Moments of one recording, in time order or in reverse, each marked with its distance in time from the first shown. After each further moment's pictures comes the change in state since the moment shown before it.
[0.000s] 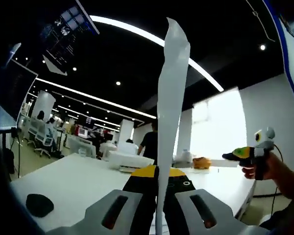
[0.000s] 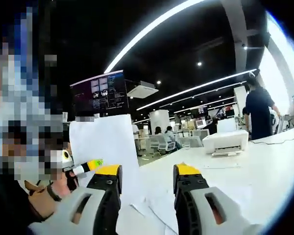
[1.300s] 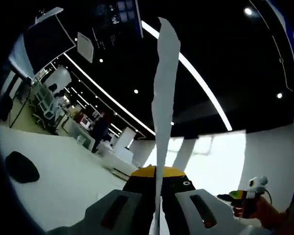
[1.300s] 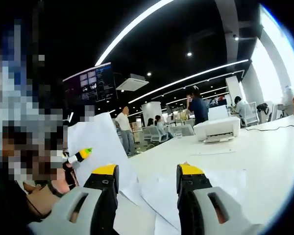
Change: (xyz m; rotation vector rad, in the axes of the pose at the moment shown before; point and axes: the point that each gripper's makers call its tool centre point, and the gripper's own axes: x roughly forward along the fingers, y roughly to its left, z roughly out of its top) left arm -0.011 0.054 -0.008 -0.335 -0.186 0.058; right arm -0.011 -0.032 -0.034 0.058 0.055 -0.070
